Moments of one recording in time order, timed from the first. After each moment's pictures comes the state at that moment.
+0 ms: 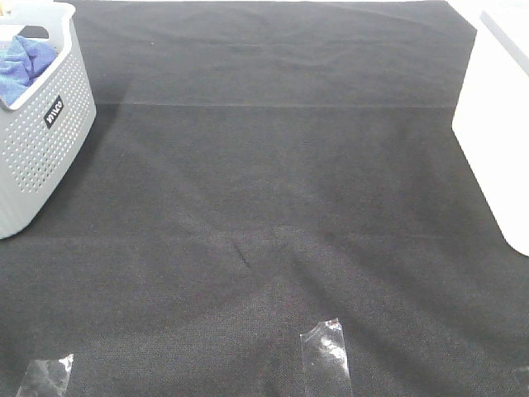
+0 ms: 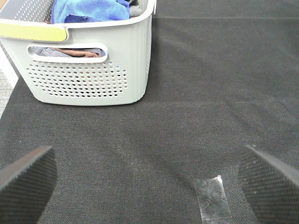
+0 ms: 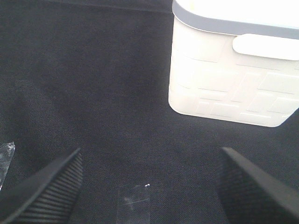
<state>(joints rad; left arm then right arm) 0.06 0.00 -0.51 -0.08 1.05 0.05 0.01 0.00 -0.50 -0.02 1.06 -0.05</state>
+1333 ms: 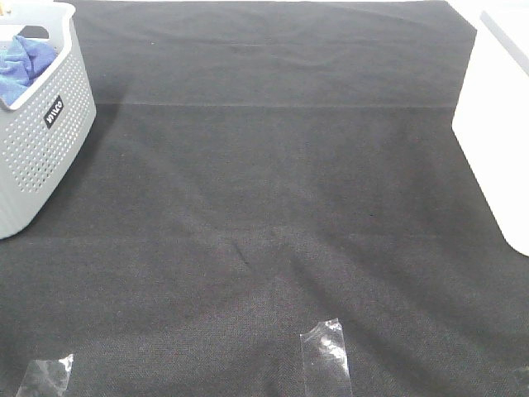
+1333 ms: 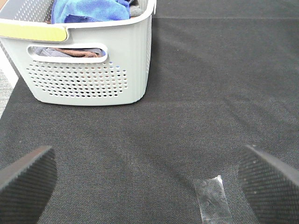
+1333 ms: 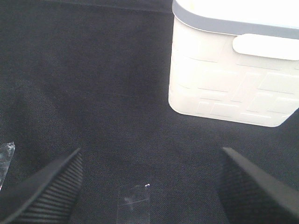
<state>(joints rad) 0.06 0.00 -0.51 -0.08 1.05 0.05 0.01 0.00 -0.50 -0.02 1.06 -0.05</state>
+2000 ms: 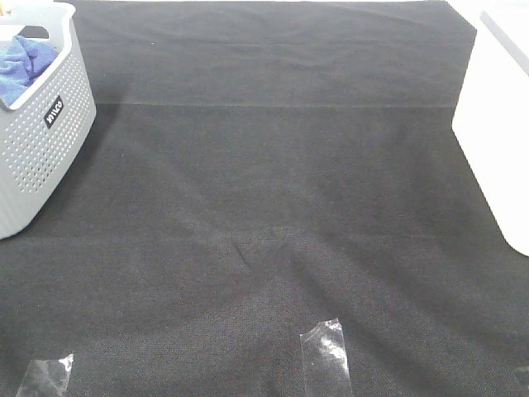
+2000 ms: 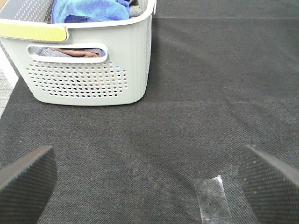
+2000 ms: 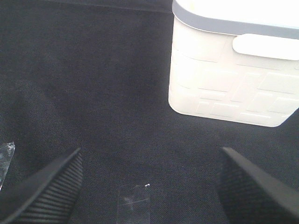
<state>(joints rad) 0.06 0.00 -0.51 -0.08 1.05 0.05 0.01 0.00 -0.50 -0.02 1.06 -0.05</state>
